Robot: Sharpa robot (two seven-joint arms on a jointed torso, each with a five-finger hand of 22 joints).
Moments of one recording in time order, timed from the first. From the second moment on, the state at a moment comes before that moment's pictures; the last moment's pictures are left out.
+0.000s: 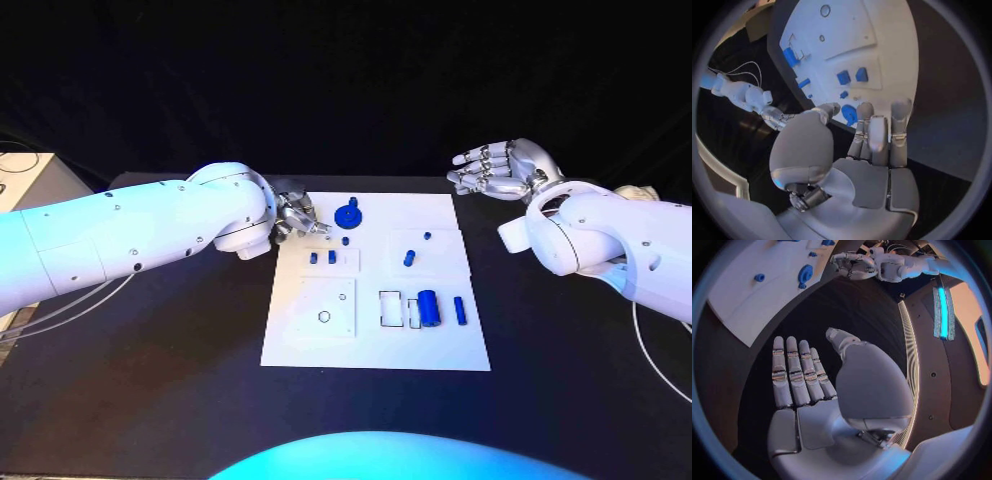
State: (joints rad) left arm 1.33 -0.77 -0.10 1.44 -1.05 -0.05 -0.50; left_hand 1.11 -0.22 0.38 0.29 0.45 0.73 0.13 0.56 0.86 0.92 0.06 0.91 0.69 1.31 -0.01 1.16 1.23 0.17 1.14 0.08 0.82 0.84; right arm 1.34 -0.77 -0.18 1.36 -0.47 -0.51 0.20; right_hand 1.33 -0.23 0.39 0.14 0.28 0.83 0.21 0.24 0.21 0.97 0.18 0.31 0.06 1.04 0.14 0.07 0.41 0.18 0.99 0.25 0.07 0.07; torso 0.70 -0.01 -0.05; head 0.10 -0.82
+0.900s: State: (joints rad) left arm 1.27 -0.69 -0.16 1.36 -1.45 -0.33 -0.04; left_hand 1.48 -0.28 0.35 0.27 0.43 0.85 0.09 0.40 0.46 0.86 0.08 0.58 0.28 1.13 0.00 0.98 0.93 0.17 1.06 0.11 0.68 0.79; right arm 1.34 -0.77 -0.18 1.36 -0.47 -0.51 0.20; right_hand 1.32 -0.22 0.39 0.14 0.28 0.83 0.21 0.24 0.21 0.97 0.18 0.31 0.06 1.04 0.14 0.07 0.40 0.18 0.99 0.25 0.07 0.07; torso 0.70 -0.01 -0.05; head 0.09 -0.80
